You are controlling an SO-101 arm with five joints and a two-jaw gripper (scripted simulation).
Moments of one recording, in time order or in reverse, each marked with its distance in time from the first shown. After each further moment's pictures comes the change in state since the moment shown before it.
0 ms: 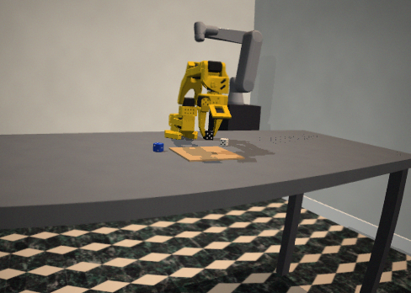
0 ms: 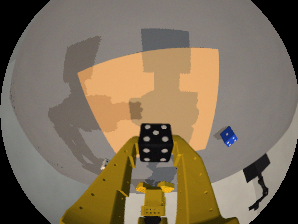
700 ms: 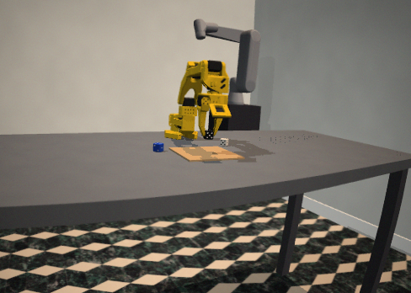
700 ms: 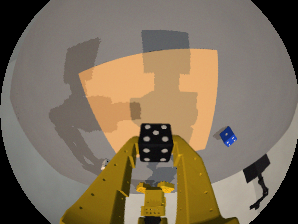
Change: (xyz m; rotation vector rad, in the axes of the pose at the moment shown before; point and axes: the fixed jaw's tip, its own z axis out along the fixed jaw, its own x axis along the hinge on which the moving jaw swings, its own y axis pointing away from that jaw) arm -0.001 0.000 -0.001 0.000 -0.008 0.000
